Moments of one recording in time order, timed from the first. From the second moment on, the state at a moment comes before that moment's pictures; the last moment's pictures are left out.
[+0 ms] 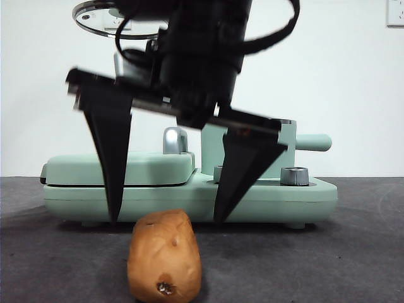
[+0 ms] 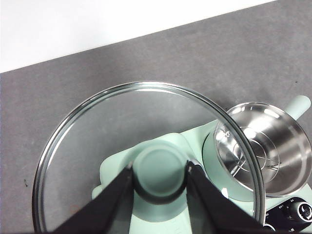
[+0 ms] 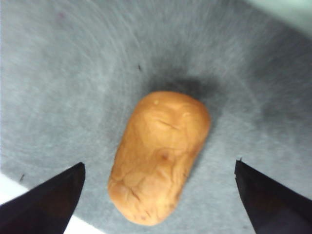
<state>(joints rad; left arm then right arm) -0.33 1.83 2.34 -1.18 0.10 0.01 1.01 1.77 1.28 -0.83 -0.08 0.59</state>
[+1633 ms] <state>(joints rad) -0.33 1.83 2.34 -1.17 0.10 0.01 0.48 1.94 2.06 -1.21 -0.08 0.21</state>
